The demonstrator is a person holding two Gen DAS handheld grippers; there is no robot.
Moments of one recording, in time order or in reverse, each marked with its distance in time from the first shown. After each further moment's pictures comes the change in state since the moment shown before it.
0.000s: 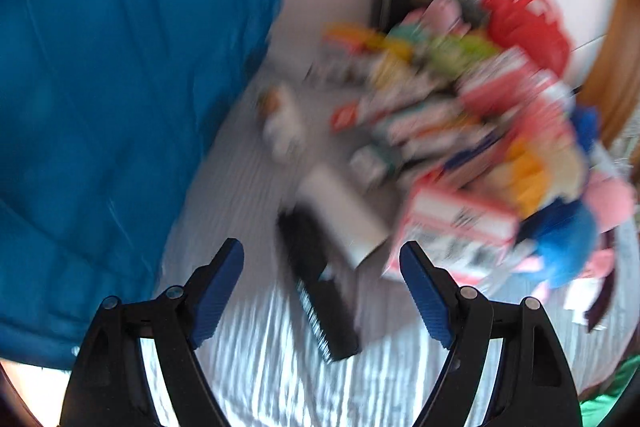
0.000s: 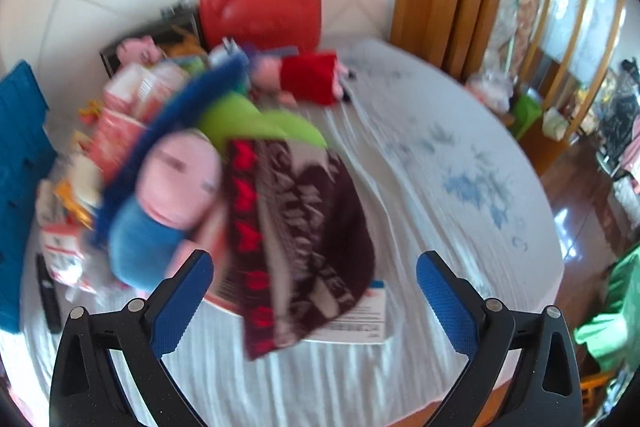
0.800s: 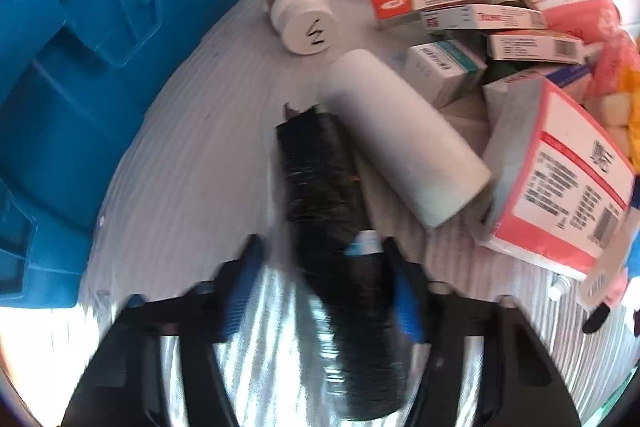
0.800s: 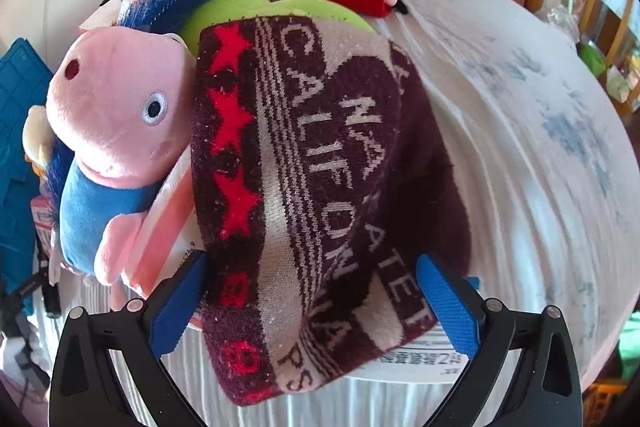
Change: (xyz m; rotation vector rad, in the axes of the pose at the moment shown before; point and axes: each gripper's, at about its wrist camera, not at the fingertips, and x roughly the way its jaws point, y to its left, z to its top) left arm 0.091 0.013 -0.040 -0.026 0.148 0.016; right arm 0.102 0.012 -0.023 0.014 0.189 0.206
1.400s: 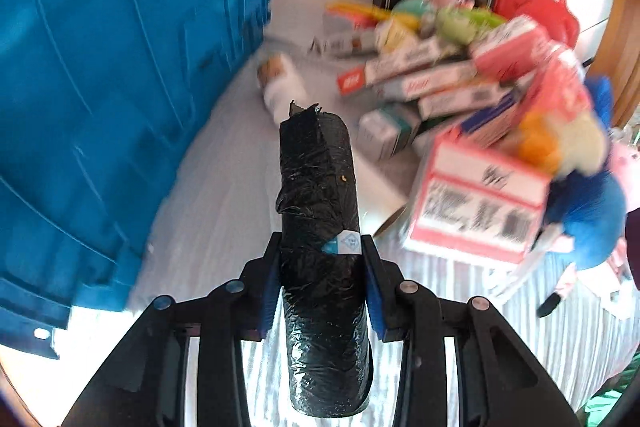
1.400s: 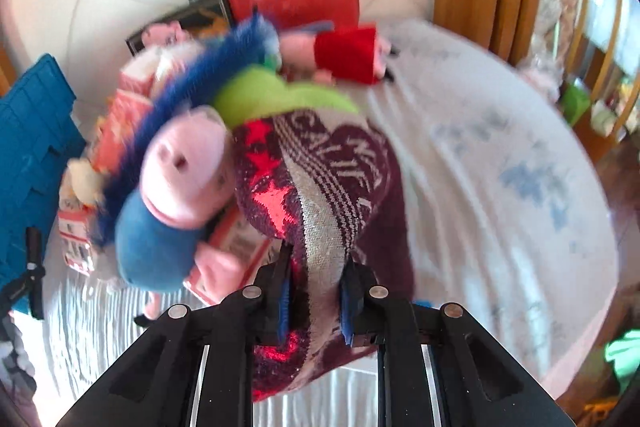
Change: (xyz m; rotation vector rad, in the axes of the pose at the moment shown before) left arm -0.100 -0.018 -0.009 0.068 -0.189 -0.003; right arm -0.088 0.006 -0.006 -0.058 -0.212 -0.034
